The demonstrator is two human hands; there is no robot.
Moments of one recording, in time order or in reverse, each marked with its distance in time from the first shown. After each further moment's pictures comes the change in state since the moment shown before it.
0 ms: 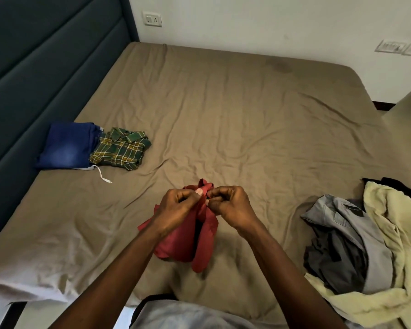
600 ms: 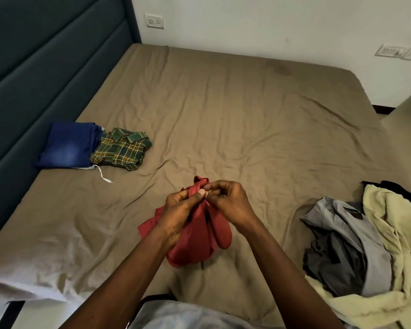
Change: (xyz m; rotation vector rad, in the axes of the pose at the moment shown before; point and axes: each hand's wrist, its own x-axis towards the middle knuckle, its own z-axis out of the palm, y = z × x) left_hand 0.001 -0.004 0.022 -0.612 0.140 -0.279; right_hand 0.000 -0.014 -0.001 -0.006 -0.036 -0.091
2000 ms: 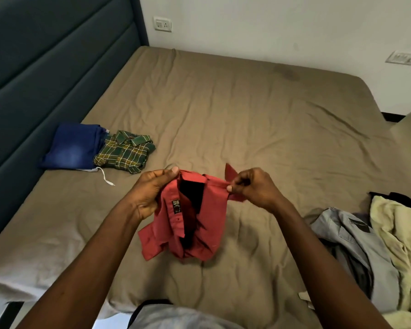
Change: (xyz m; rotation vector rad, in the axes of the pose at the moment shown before) left_hand 0.041 0.076 -0.047 0.043 -0.052 0.024; right_hand 0.067 -0.003 -0.073 -0.355 -0.111 0.003
